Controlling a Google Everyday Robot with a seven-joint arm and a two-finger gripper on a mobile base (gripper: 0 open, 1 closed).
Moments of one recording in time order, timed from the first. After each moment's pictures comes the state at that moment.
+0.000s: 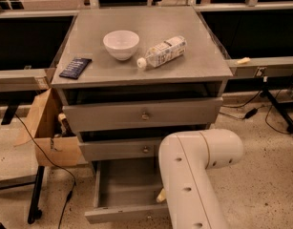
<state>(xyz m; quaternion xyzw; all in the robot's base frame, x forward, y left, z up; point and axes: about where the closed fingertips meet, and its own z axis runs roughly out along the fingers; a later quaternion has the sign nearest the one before) 0.576 -0.131 0.150 -0.39 0.91 0.08 0.06</state>
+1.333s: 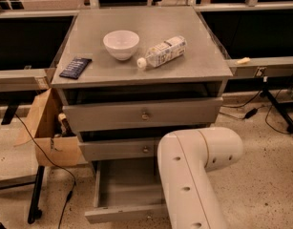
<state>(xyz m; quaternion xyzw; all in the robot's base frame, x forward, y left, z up) 0.554 -0.144 0.148 -0.40 0.91 0.06 0.07</state>
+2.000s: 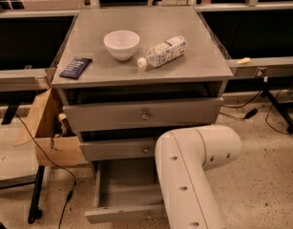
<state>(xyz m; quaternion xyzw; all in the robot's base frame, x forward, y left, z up) 0.548 -0.152 0.152 -0.41 0.91 0.06 0.05</state>
